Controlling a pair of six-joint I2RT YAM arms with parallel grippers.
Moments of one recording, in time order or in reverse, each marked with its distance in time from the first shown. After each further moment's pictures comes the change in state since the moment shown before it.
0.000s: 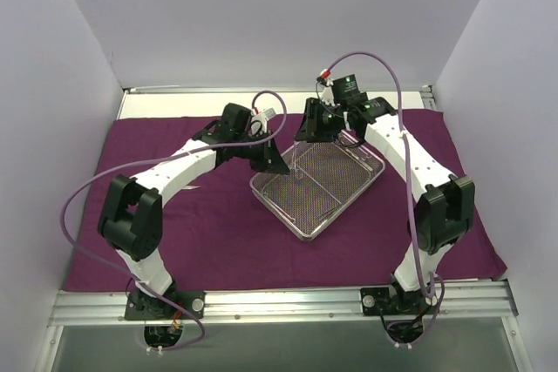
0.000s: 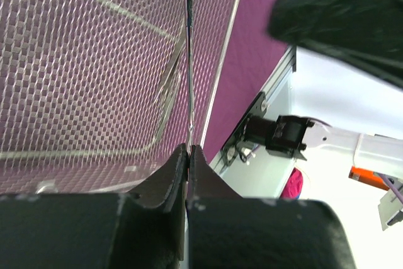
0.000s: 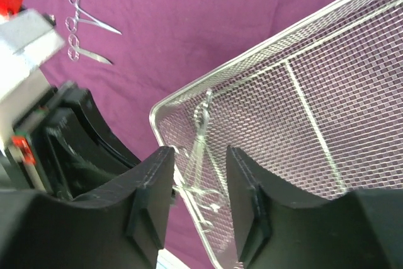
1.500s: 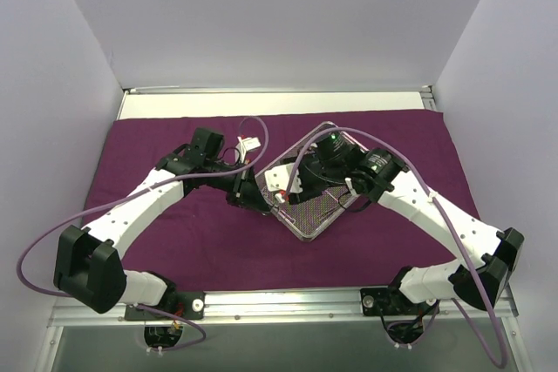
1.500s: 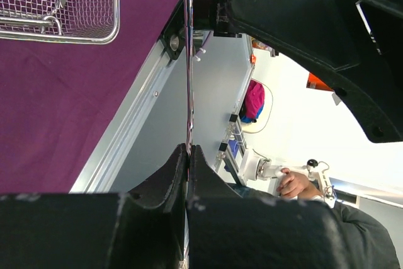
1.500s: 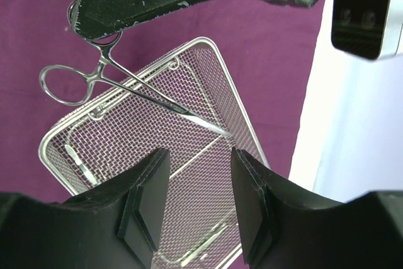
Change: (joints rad) left arm 0.043 -0.380 -0.269 -0.257 0.341 0.142; right arm 0.417 -0.414 -0.264 -0.099 0.052 -1.503
